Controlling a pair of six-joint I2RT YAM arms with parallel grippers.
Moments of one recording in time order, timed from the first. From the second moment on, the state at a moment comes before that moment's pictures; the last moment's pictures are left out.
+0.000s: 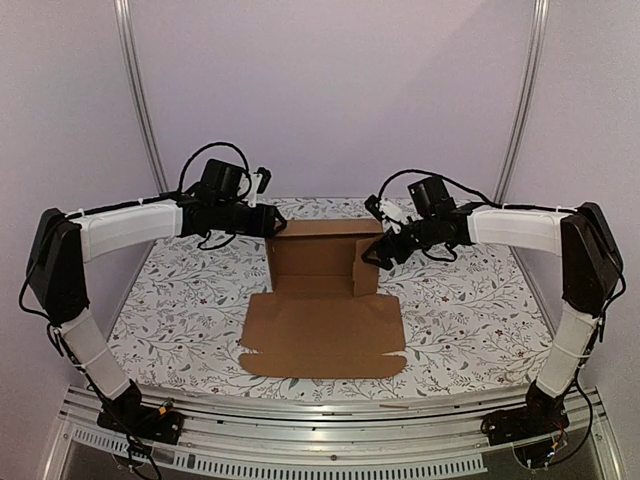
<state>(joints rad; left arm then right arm) -0.53 1.71 1.29 -0.22 0.13 -0.23 0.55 1.82 1.30 -0.26 -0.36 -0.19</state>
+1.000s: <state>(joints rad) -0.52 1.76 1.42 -0.38 0.21 -0.23 0.52 2.01 1.49 -0.09 -0.14 -0.11</state>
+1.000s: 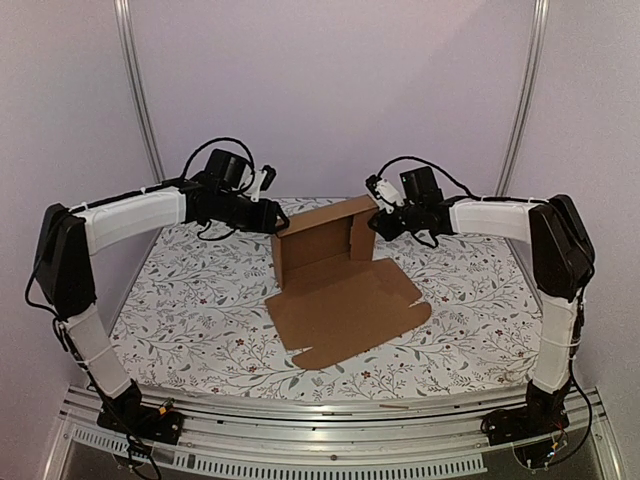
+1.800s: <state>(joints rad) -0.23 2.16 1.81 -0.24 0.50 -0.43 0.50 2.13 1.67 -0.18 -0.30 -0.17</state>
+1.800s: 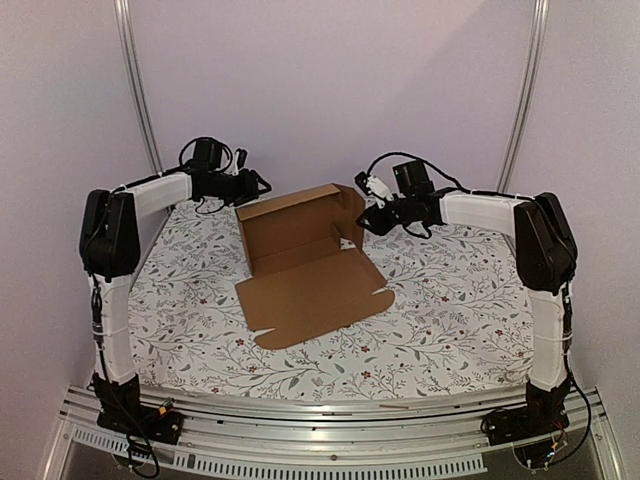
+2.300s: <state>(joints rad) -0.20 2.34 1.97 -0.37 0.53 -0.33 0.37 2.12 1.74 -0.52 -0.58 -0.36</state>
